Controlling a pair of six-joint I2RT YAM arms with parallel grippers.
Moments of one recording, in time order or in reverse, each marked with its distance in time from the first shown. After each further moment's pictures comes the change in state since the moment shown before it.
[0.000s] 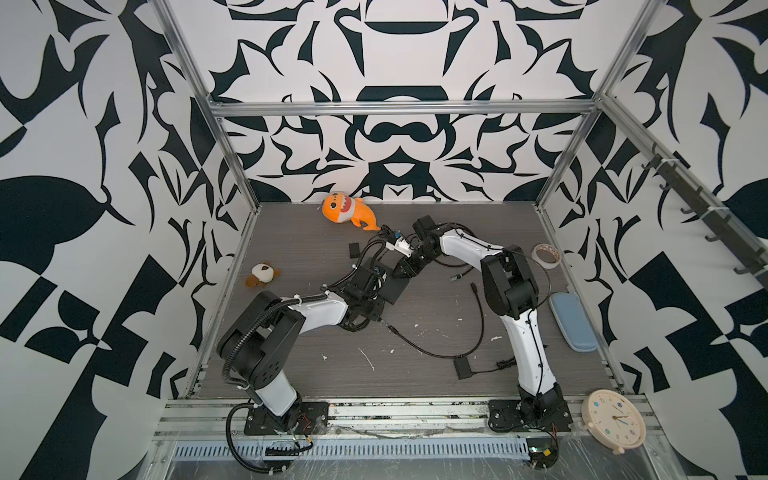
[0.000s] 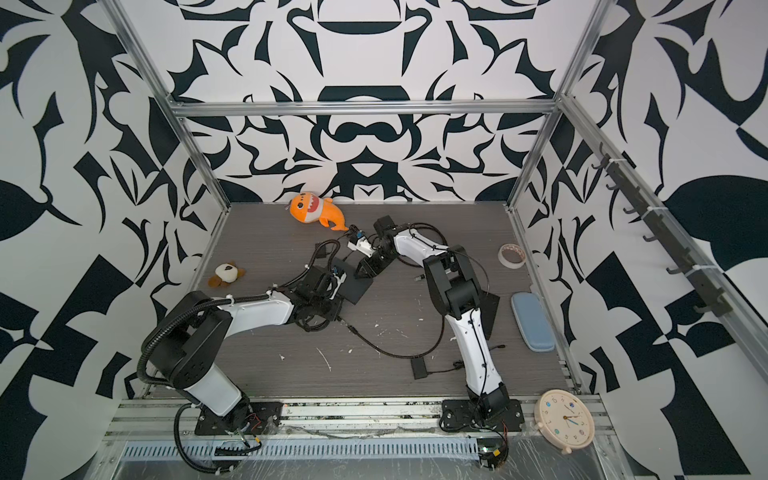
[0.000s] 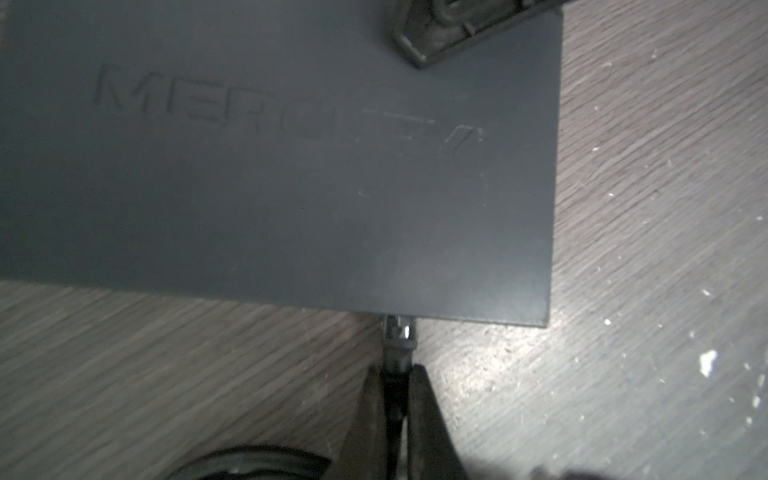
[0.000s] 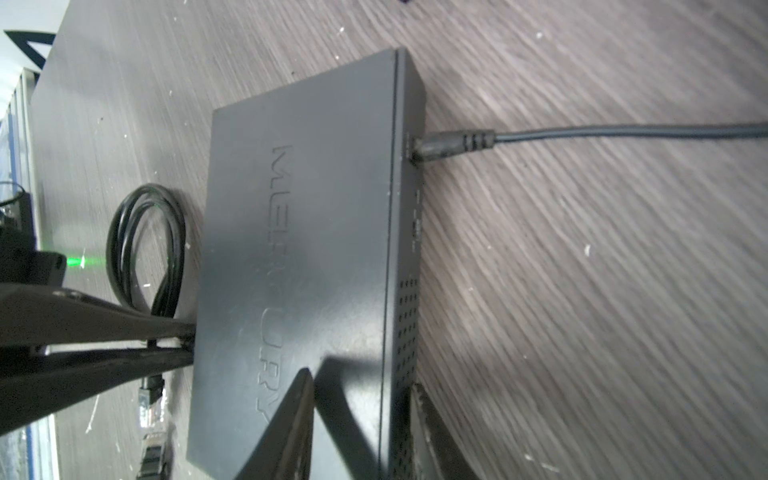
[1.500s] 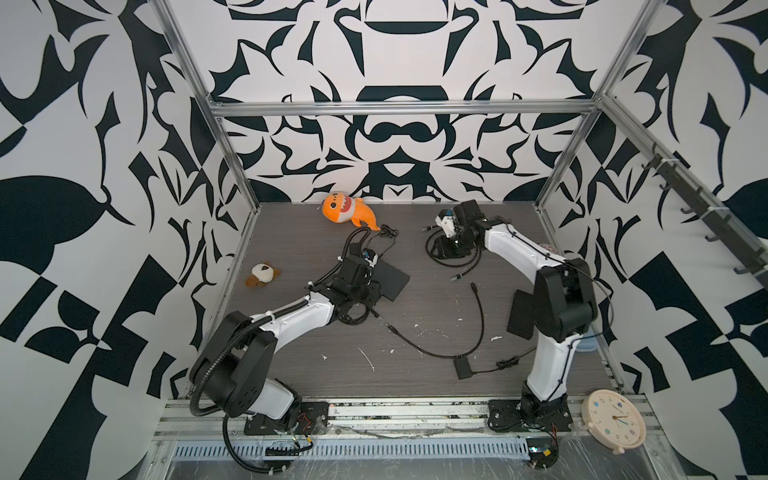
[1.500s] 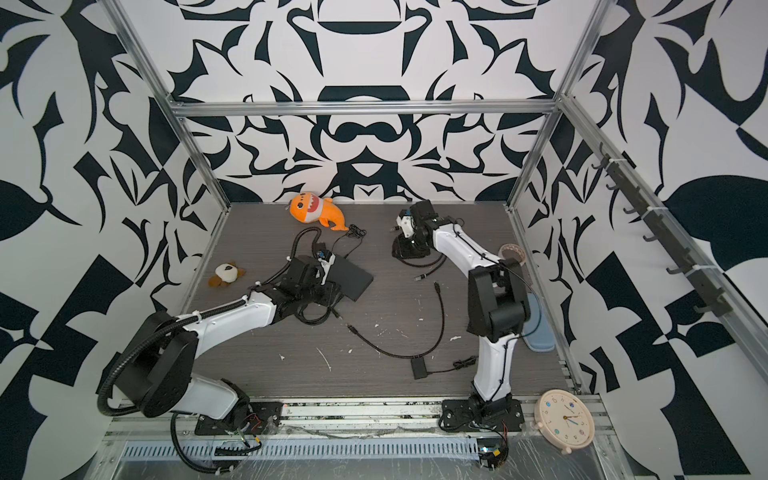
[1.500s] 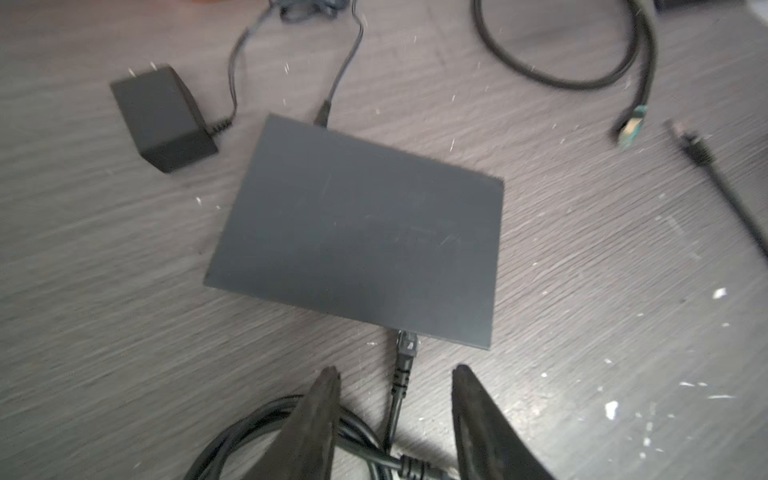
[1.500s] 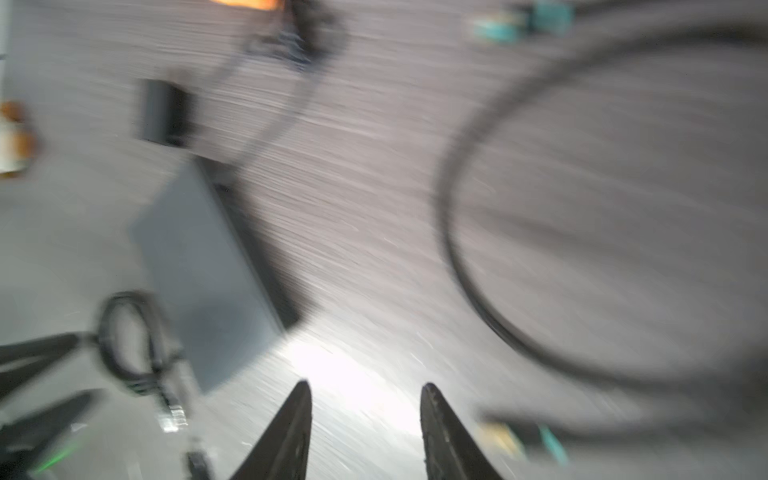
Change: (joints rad) left arm 0.053 -0.207 0.005 0.015 -0.030 -0.064; right arm -0.192 -0.476 -0.350 0.073 0.398 0.509
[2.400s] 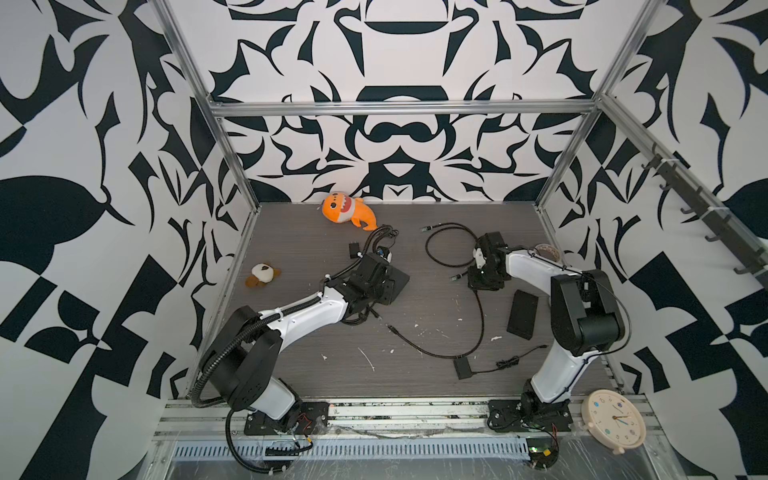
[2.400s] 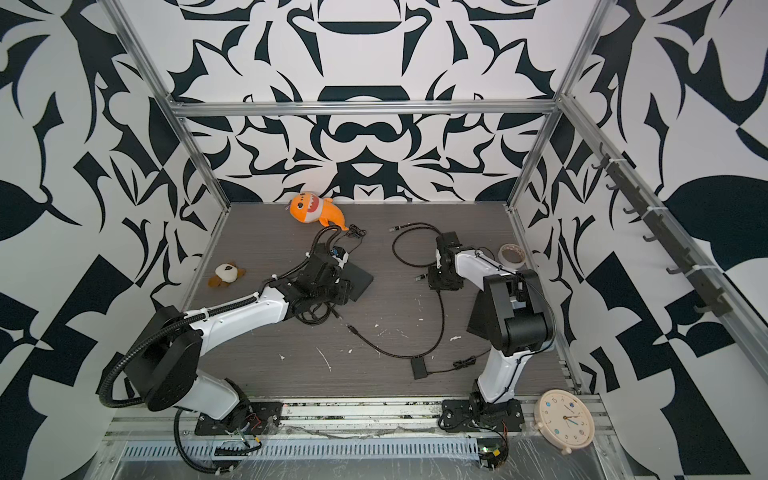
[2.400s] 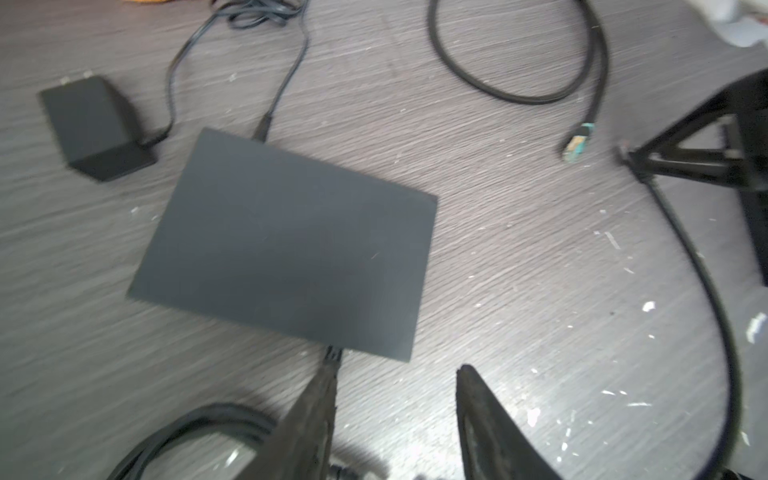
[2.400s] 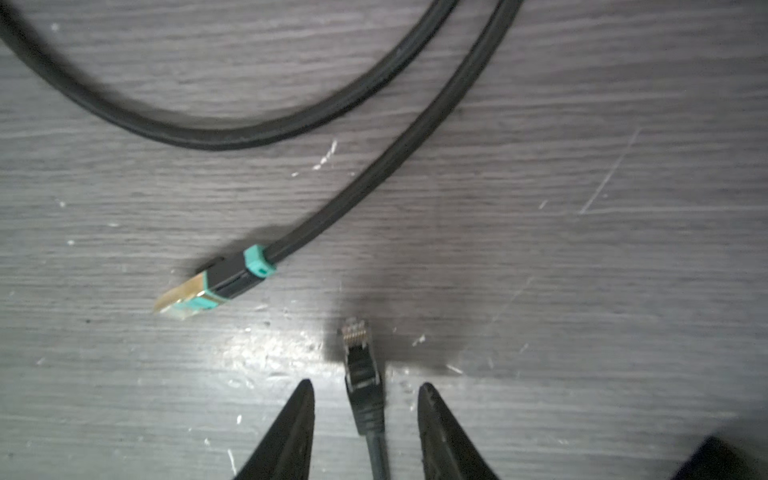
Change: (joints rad) left arm -0.126 0.063 0.132 -0.129 -0.089 -0.122; right arm -0.120 -0.099 -0.348 0.076 0.219 0.046
